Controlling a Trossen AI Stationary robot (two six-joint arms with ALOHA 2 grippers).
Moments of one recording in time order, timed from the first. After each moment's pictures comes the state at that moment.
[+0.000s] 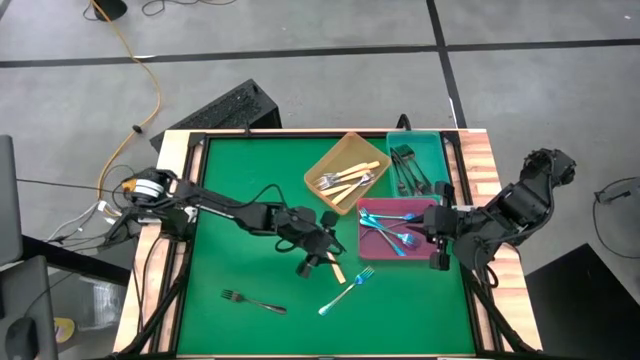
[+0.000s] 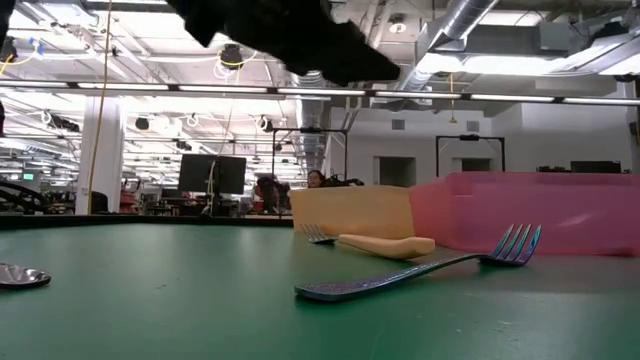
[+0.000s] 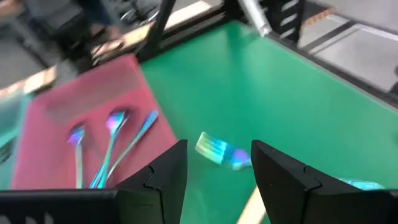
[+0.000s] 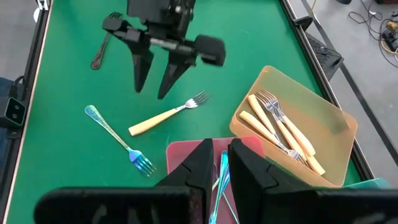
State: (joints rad) left arm -0.12 1.74 1.09 0.16 0.20 0.35; right arm 0.69 1.25 1.58 -1.33 0.68 0.59
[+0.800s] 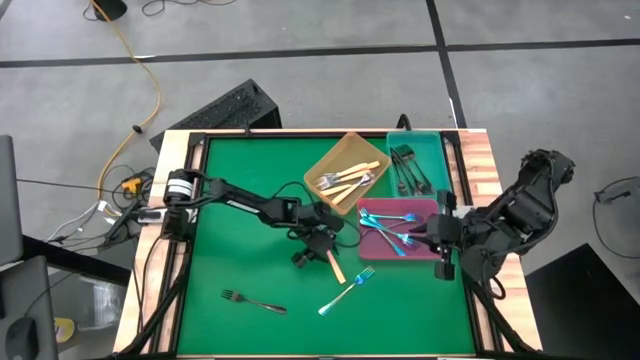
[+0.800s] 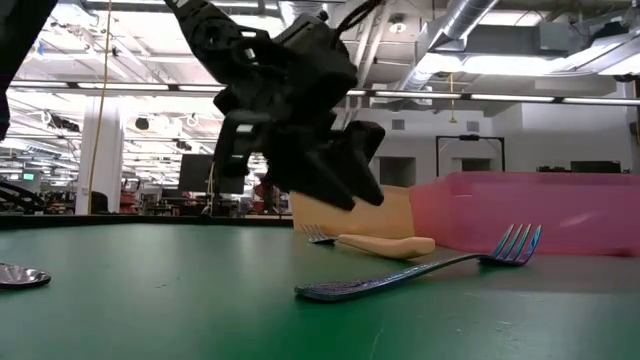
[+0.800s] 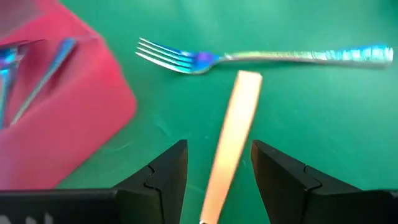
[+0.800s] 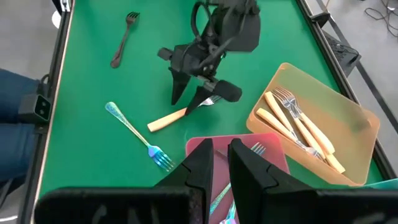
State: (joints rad) left arm 0.01 1.97 1.13 0.03 0.47 0.68; right arm 0.76 1.26 1.58 -1.33 0.68 0.66
